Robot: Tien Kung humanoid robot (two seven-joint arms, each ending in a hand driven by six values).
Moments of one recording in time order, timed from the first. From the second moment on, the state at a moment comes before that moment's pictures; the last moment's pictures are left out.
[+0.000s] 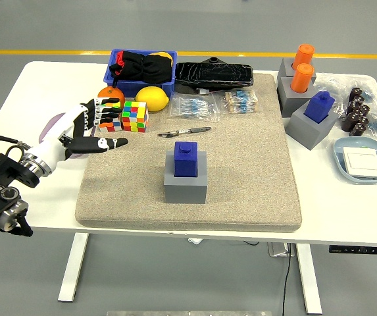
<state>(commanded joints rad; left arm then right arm) -0.46 0.49 -0.77 -1.27 0.89 0.10 -0.22 -0.11 -0.45 1.27 0.43 -1.25 0.25 -0.09</state>
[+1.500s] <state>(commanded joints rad) -0.53 0.37 -0.59 -1.25 0.86 0.10 -0.23 -0.11 -0.46 1.25 0.43 -1.25 0.26 -0.08</state>
